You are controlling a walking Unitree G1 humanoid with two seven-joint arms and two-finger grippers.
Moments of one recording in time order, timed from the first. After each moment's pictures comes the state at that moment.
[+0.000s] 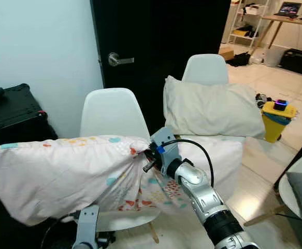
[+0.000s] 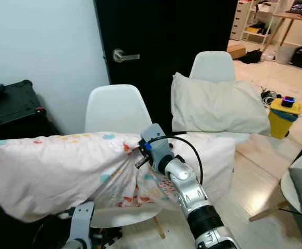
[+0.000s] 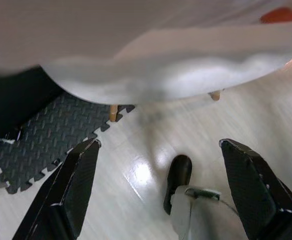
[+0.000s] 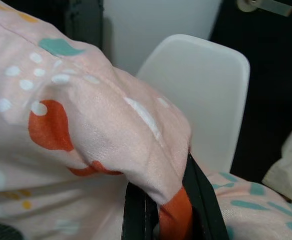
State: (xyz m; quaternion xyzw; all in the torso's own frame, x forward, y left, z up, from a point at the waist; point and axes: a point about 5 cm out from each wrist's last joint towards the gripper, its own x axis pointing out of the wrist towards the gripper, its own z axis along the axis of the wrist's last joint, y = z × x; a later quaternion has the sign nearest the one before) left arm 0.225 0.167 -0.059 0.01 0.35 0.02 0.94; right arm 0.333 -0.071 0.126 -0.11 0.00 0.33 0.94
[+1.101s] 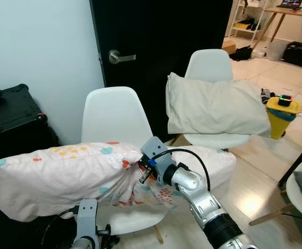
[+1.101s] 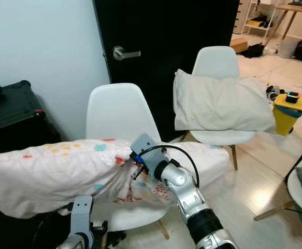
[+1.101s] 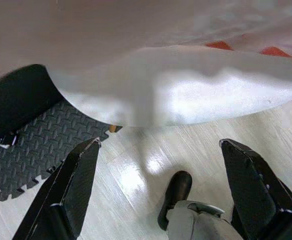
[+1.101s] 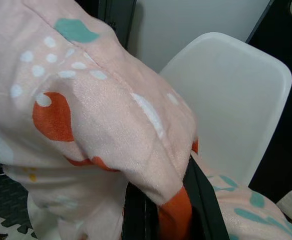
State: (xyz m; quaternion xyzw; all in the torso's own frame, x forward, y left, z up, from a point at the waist) left arm 0.230 0.166 -0.056 -0.02 0.34 0.03 0.94; right arm 0.321 -0.057 0.116 -0.17 -0.01 0.39 0.90
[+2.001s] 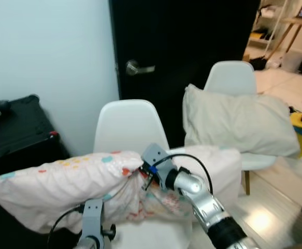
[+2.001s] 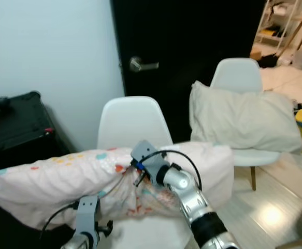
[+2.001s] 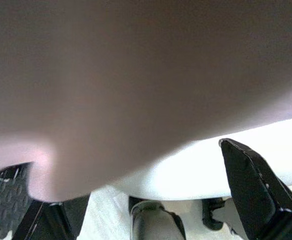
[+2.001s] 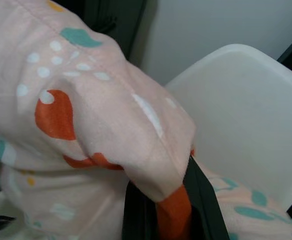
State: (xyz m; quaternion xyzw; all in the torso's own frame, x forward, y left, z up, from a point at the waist) left arm 0.226 0.156 -0.059 -0.02 0.35 0.01 0.94; right arm 0.315 -0.061 0.104 -0.22 0.01 0.40 0.89
